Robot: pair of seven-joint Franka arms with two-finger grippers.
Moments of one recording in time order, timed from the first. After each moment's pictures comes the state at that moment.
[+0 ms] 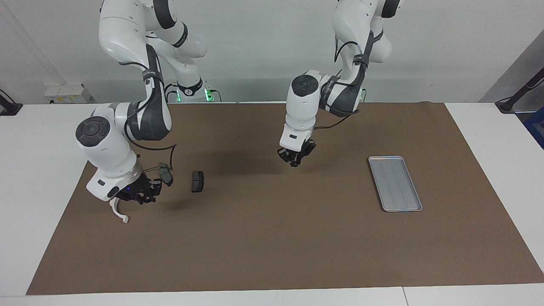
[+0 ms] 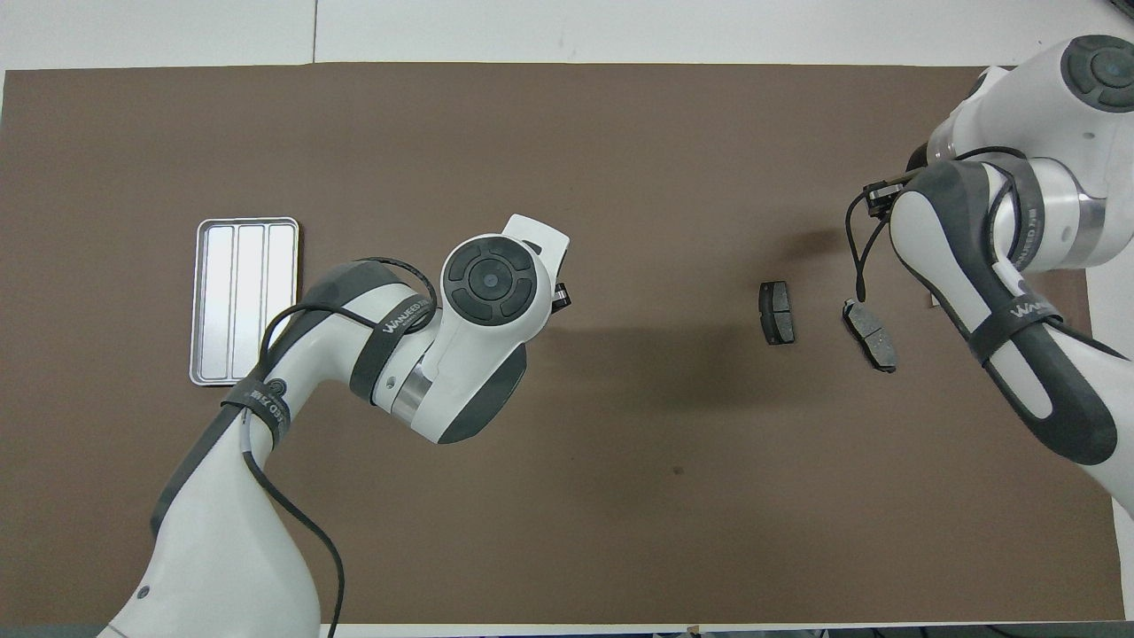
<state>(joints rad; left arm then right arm) -0.64 0.36 -0.02 -1.81 0.06 2.20 -0.97 -0.14 0.47 0.15 -1.61 -0.12 2.11 -0.17</state>
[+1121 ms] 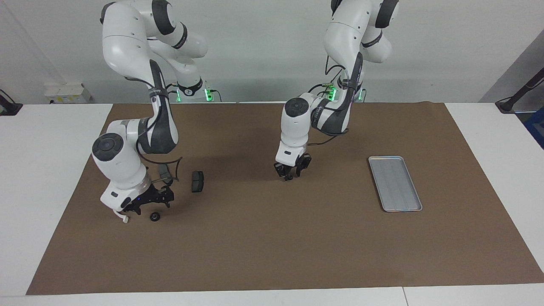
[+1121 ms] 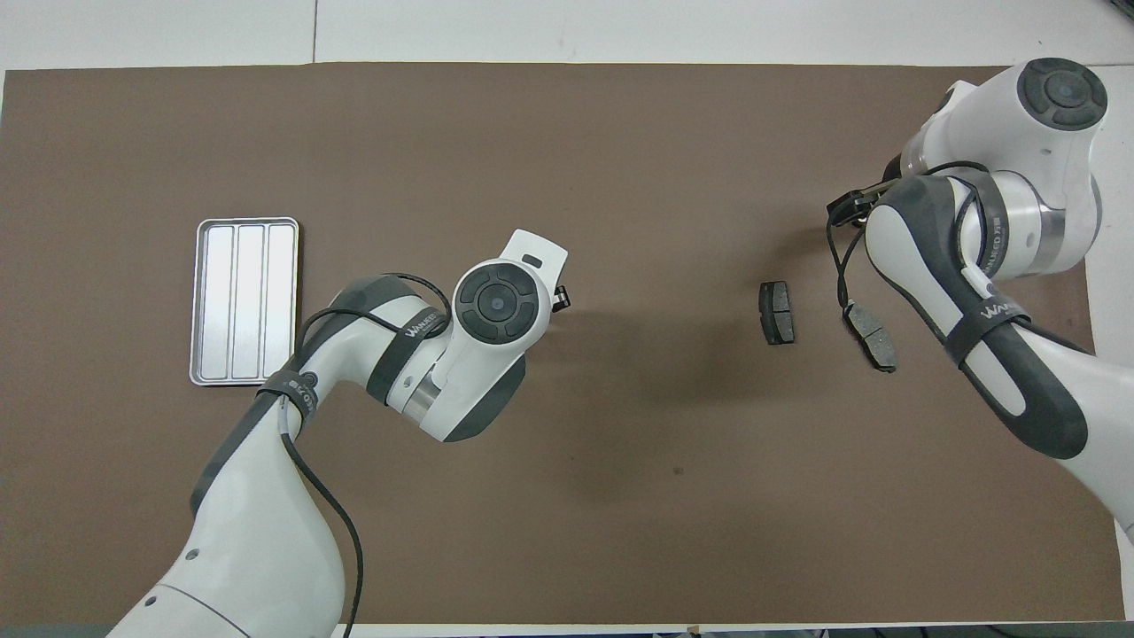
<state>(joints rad) -0.64 0.38 0.00 -1.86 0.11 2.31 -0.97 -0.12 0.46 0.17 -1.61 -0.13 2.07 -0.13</state>
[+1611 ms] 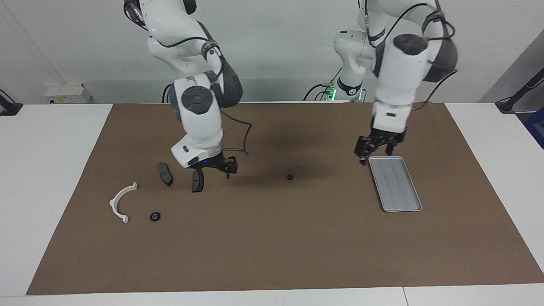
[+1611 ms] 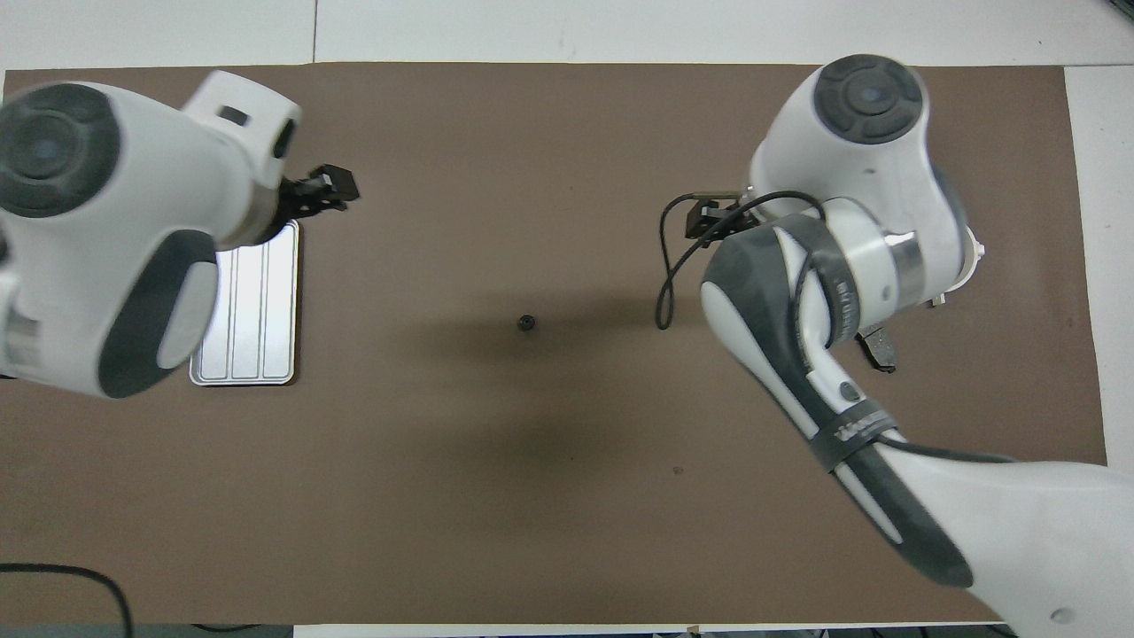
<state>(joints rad) -0.25 0.08 0.03 -1.69 0.11 2.01 -0.58 0.25 0.37 0.18 -1.57 -0.12 1.89 0.68</state>
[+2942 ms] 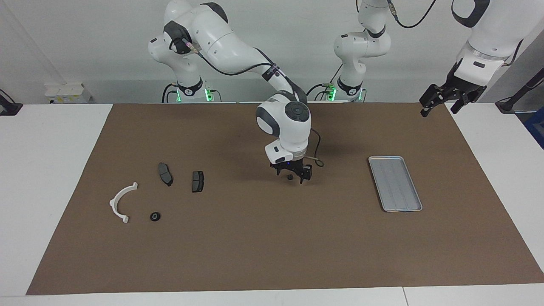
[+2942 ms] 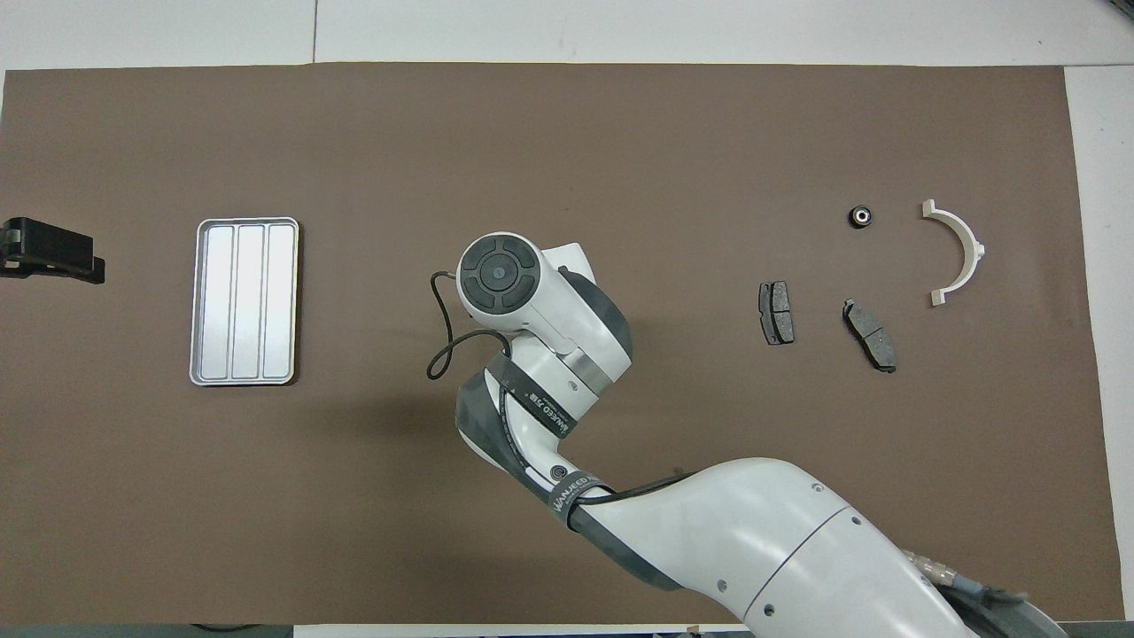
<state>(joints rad) -0.01 0.00 -0.02 -1.52 0.01 1.51 -0.04 0.55 0.67 0.17 -1.45 -0.15 2.14 1.21</state>
